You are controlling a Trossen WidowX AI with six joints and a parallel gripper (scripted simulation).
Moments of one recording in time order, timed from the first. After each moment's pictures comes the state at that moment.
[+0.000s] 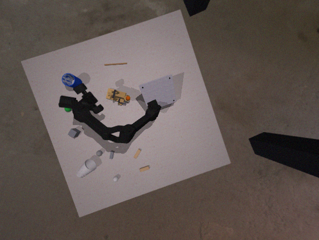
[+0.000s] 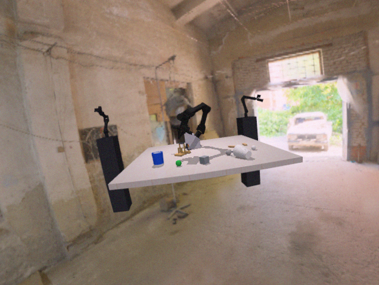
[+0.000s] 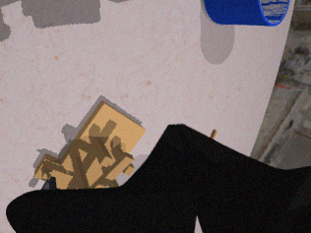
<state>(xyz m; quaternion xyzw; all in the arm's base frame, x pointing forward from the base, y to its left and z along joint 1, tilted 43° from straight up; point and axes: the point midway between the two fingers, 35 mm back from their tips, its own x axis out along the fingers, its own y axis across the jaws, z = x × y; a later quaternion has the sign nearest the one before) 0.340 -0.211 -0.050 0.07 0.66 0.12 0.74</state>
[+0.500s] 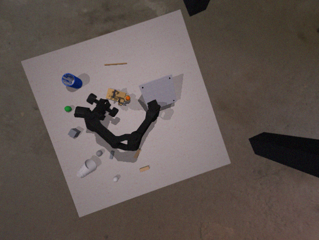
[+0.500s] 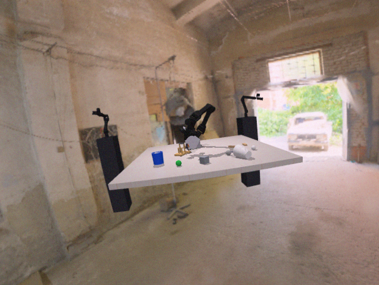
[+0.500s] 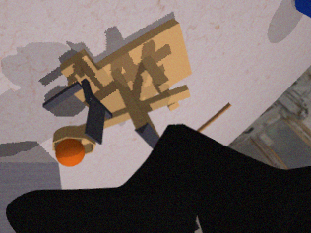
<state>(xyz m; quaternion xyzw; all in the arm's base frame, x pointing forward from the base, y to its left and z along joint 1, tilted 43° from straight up) 0.282 -0.145 -0.036 -0.09 0.70 0.27 0.65</state>
